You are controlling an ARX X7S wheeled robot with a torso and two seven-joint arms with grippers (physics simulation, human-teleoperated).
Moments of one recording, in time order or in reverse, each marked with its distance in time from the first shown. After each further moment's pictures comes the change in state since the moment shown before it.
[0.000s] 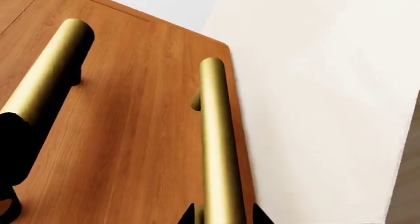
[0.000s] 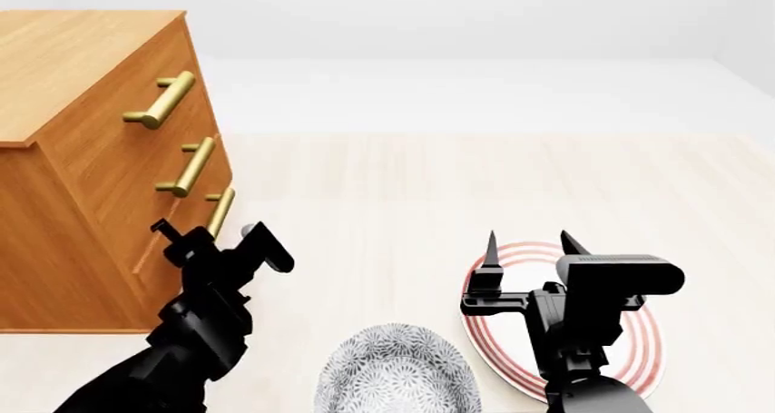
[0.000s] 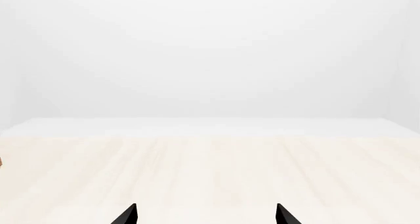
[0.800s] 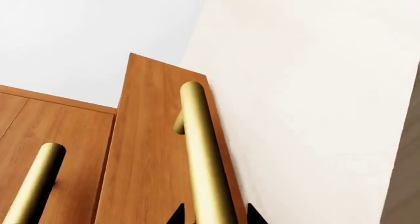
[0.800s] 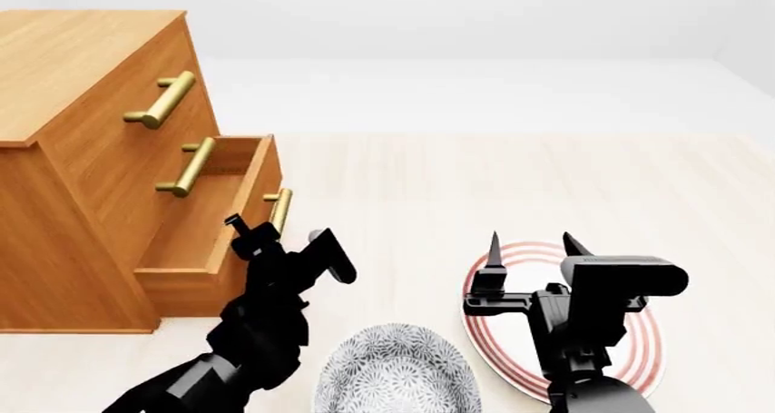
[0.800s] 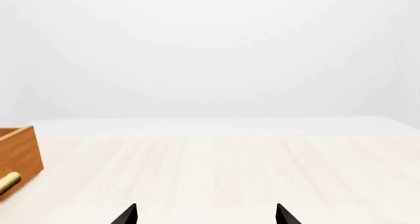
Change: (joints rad) left arm 0.064 0.061 0.040 0.301 0.067 -0.182 0.073; right arm -0.002 0.014 0.003 0.013 0.027 -0.018 0.005
